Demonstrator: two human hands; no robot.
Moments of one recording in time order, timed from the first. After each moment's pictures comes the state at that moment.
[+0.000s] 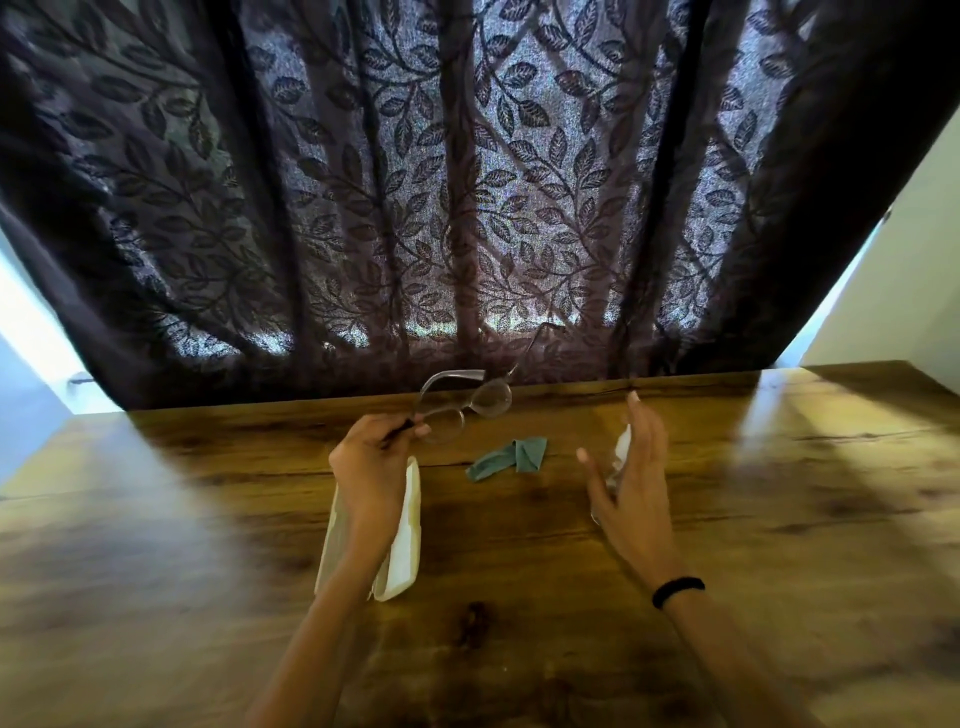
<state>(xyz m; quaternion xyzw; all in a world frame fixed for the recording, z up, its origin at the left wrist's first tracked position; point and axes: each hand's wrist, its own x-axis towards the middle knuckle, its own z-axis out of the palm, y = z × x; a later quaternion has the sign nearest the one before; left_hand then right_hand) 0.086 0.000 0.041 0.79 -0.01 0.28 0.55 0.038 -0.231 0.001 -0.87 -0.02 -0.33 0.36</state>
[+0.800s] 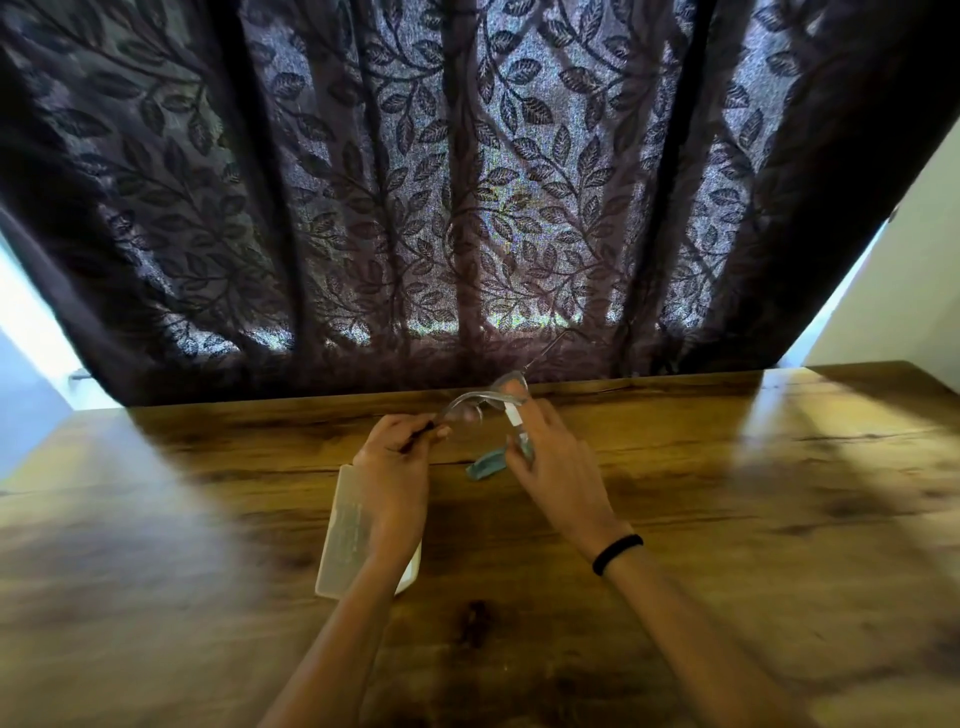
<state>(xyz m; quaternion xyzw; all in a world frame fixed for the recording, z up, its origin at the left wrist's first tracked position) 0.093 -0.016 0.018 0.74 -0.04 0.31 0.59 0.066 -0.173 0.031 -0.92 -0.13 -0.24 0.28</state>
